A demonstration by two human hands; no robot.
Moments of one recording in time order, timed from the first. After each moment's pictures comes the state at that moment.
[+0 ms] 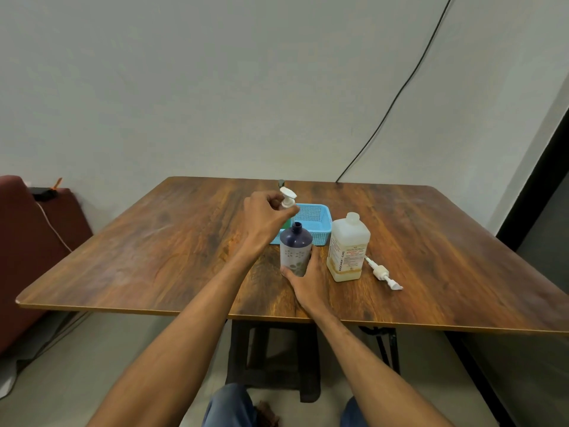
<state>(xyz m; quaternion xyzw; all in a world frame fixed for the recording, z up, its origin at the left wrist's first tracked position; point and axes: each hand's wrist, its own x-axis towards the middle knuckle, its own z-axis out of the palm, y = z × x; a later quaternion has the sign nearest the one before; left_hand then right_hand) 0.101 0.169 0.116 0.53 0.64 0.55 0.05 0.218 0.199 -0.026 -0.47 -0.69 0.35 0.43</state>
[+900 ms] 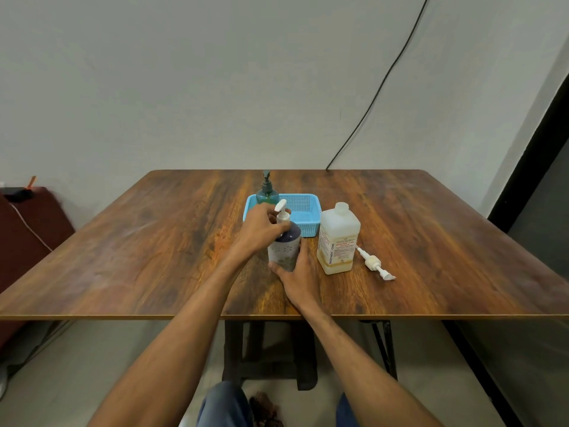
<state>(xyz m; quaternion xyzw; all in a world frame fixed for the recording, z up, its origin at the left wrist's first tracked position) 0.105 0.192 0.080 0.59 0.68 0.42 0.14 0.219 0.207 -0.036 -0.45 -0.68 0.38 0.44</state>
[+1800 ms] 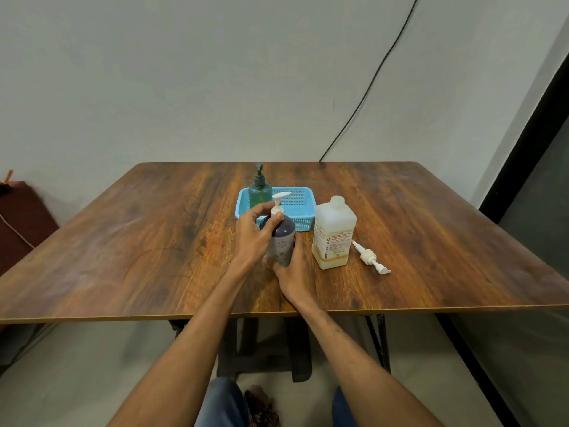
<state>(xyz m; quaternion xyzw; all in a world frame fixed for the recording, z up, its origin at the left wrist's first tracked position) 0.114 0.193 0.041 0.52 0.59 0.61 0.14 0.218 0.208 -0.035 -0.45 -0.68 0.36 0.45</state>
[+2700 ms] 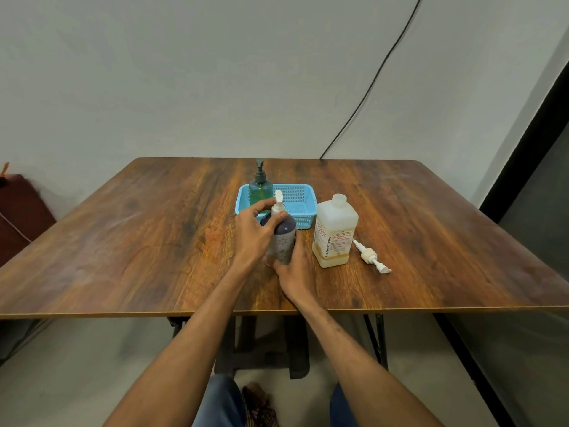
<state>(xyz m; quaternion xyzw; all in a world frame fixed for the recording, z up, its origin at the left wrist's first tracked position) 0.116 0.194 0.042 0.51 0.58 0.62 0.11 0.219 0.211 -0.037 -0.46 -0.69 0.34 0.45</state>
